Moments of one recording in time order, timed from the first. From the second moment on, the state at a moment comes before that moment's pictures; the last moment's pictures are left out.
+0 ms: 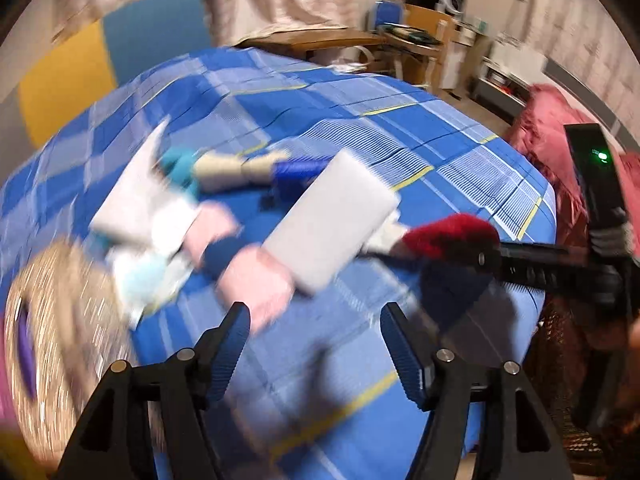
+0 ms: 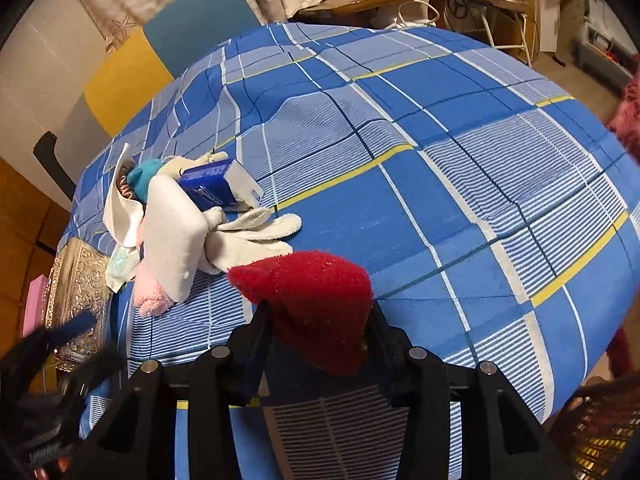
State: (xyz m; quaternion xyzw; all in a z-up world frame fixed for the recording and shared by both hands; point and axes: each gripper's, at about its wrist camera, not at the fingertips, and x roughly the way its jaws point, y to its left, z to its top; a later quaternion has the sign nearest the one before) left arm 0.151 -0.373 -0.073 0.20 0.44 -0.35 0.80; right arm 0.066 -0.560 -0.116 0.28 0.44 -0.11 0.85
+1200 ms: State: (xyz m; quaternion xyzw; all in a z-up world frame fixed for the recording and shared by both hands) left arm 0.152 -0.329 -0.087 0.09 0.46 -0.37 0.80; right arm 0.081 -0.554 -0.116 0.29 0.42 -0.08 0.86
